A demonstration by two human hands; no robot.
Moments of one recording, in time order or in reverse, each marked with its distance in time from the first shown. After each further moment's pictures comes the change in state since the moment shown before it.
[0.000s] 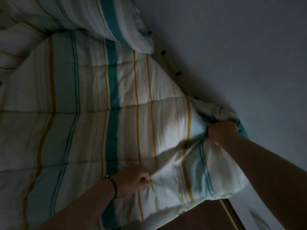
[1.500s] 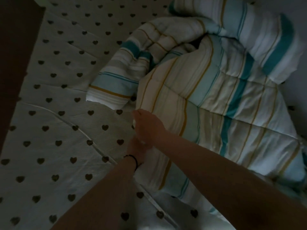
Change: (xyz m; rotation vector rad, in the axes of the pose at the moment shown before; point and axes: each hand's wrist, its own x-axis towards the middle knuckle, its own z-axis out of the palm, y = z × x) left_hand -0.275 -0.267 -0.006 -1.095 0.928 -0.722; right_hand -0.182 -0.574 -0.287 0.475 0.455 -0.926
